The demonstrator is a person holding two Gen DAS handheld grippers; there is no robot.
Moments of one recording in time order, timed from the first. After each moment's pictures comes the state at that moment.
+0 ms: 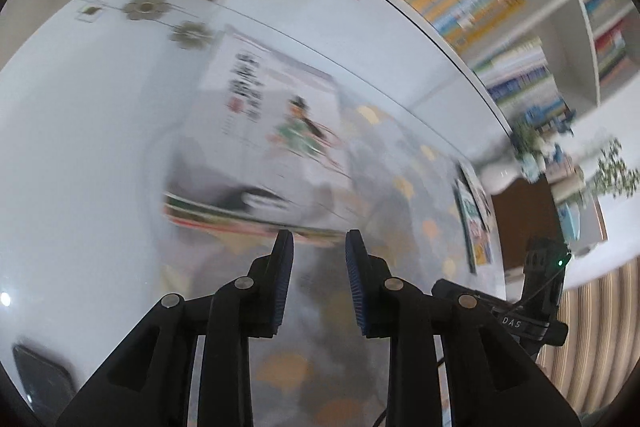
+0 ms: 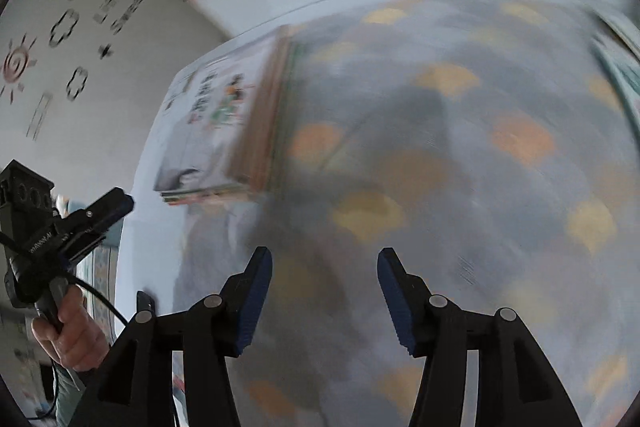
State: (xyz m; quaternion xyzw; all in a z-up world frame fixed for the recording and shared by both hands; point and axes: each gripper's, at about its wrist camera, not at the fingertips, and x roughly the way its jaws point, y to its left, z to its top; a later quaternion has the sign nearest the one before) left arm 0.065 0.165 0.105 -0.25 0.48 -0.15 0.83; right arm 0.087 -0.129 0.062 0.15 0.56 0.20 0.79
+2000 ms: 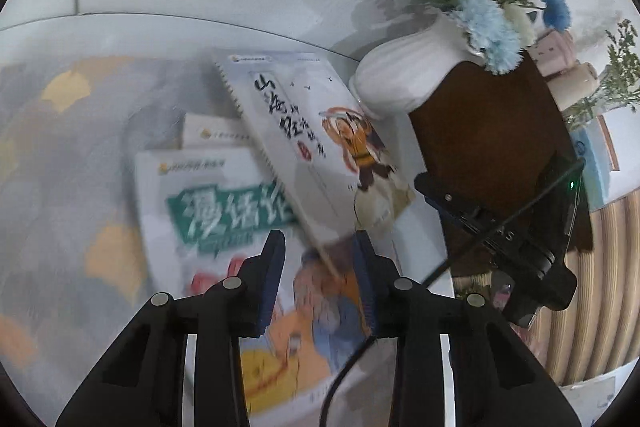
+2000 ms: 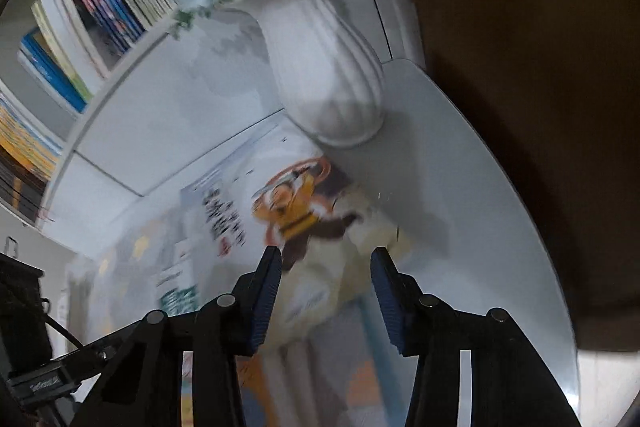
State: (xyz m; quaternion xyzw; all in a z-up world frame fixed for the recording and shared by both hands) left arm 0.232 -0.370 0.066 -0.17 0.55 -0.29 0.77; right arm 0.242 -0.615 0.038 0.21 0.46 0.00 0.86
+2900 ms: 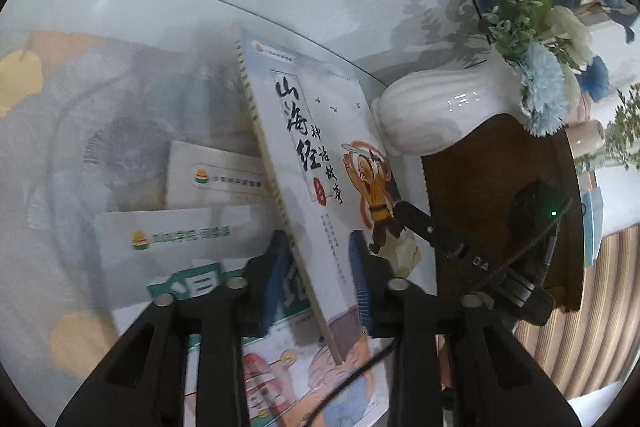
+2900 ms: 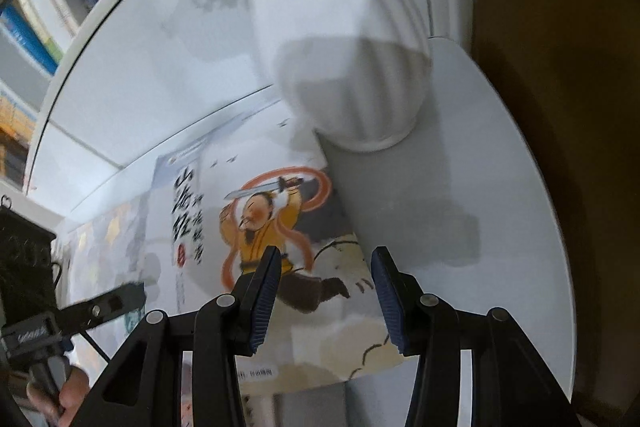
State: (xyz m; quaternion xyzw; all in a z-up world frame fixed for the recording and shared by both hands) left arm 0.282 -0.356 0.023 -0.25 0.56 -0.30 0.73; right arm 0.283 -0.619 0.011 0.18 0.51 0.05 0.84
